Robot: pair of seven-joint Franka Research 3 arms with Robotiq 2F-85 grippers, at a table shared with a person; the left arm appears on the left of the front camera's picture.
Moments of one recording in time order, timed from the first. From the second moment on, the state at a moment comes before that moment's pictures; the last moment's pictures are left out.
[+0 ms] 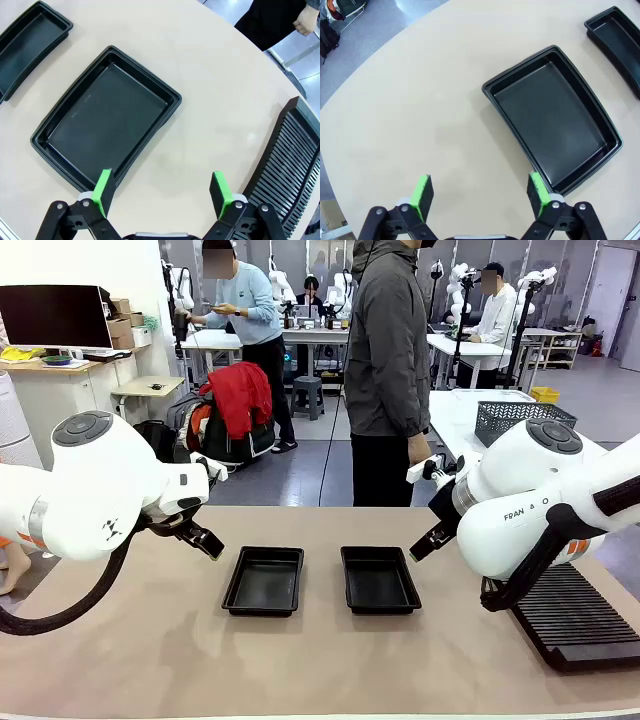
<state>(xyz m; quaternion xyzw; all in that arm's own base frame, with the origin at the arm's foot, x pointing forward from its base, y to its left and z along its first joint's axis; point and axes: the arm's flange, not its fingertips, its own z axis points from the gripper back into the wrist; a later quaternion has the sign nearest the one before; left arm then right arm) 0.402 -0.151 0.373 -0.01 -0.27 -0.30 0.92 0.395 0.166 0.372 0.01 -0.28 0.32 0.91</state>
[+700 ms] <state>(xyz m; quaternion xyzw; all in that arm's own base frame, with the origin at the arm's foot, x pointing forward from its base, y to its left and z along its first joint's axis) 0.402 -0.153 0.373 -0.01 -0.27 -0.30 0.92 0.395 0.166 0.372 0.01 -0.28 0.32 0.91</state>
